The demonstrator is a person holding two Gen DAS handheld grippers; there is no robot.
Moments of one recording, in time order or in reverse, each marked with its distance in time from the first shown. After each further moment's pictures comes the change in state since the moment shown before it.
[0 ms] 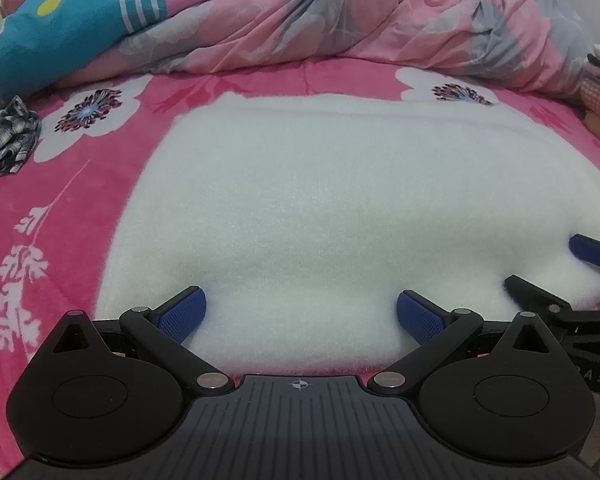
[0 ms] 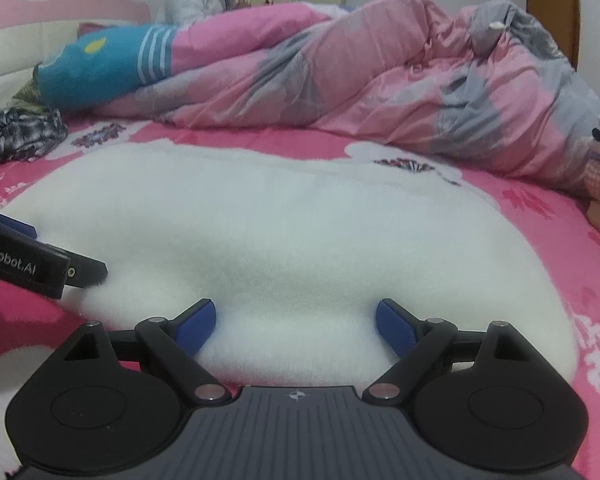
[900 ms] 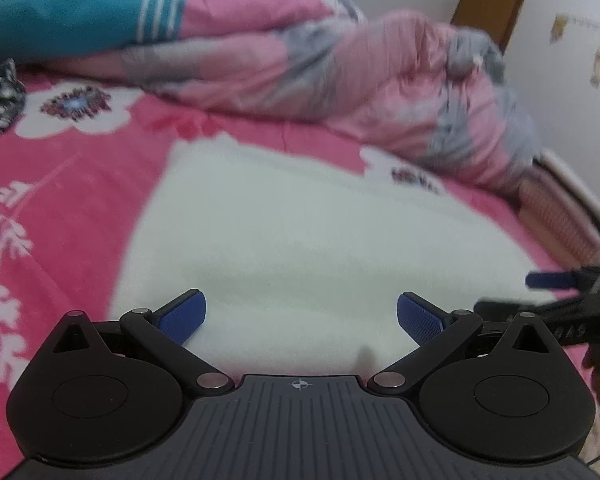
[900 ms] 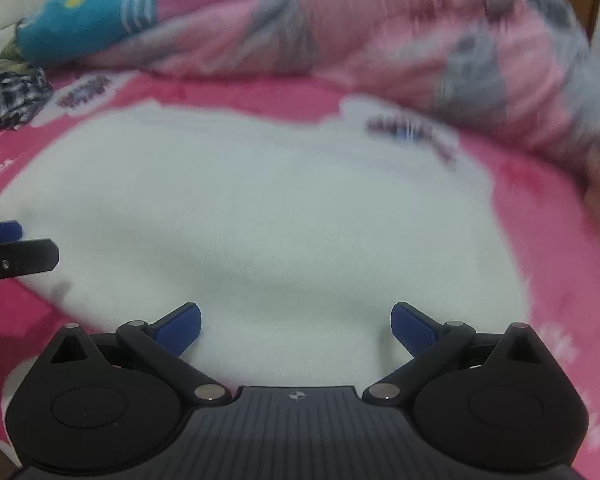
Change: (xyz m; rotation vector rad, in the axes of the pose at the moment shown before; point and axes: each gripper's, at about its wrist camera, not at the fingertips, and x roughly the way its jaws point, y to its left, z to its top) left arm -0.025 0.053 -0.019 -0.190 -0.234 -0.258; right arm -0.007 0.004 0.048 -0.069 0.141 -0.017
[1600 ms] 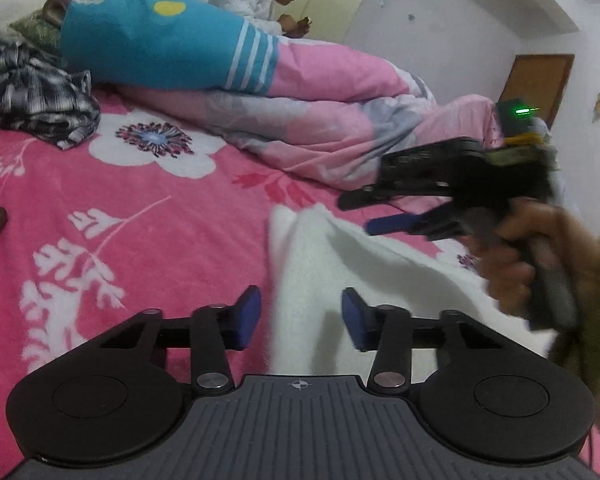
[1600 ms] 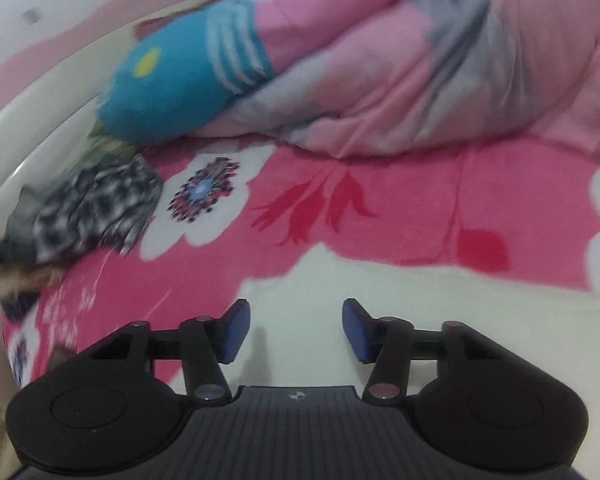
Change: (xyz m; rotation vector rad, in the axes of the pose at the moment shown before) left arm 0.002 0.065 0.008 -0.141 -0.189 0.094; right arm 0.175 0.069 0.175 0.207 0.107 0.540
